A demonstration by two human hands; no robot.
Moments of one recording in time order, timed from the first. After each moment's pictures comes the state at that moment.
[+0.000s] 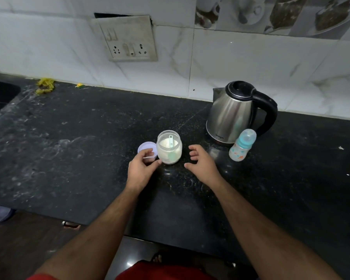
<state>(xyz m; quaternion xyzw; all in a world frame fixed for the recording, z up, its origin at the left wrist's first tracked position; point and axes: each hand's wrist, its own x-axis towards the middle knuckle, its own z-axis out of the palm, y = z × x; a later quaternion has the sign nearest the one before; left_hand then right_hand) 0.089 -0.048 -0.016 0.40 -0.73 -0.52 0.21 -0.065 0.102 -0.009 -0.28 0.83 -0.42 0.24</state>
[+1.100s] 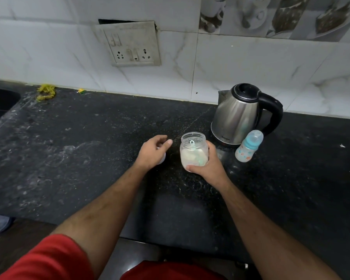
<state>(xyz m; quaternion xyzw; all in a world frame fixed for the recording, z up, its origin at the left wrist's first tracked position) 0.049 -0.094 0.017 0.32 -0.83 -0.45 0.12 -0.050 0.100 -0.001 -0.24 0.77 -0.54 0.24</state>
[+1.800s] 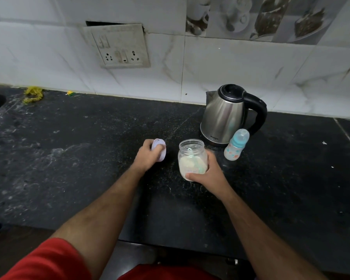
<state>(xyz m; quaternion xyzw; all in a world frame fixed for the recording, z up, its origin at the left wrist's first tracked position) 0.039 -0.080 0.005 0.40 -0.74 -0.54 0.05 -0.039 0.143 0.011 -0.22 0.77 -0.54 0.25</state>
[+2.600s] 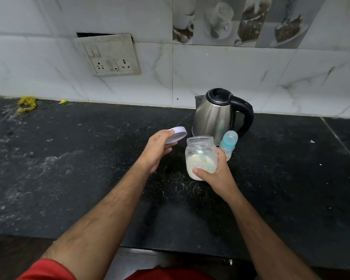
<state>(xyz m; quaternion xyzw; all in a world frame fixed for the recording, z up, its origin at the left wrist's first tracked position) 0.014 -0.025 0.073 0.25 -0.63 -0.72 0.11 -0.044 0.179 0.040 -0.21 0.75 -0.59 0.20</state>
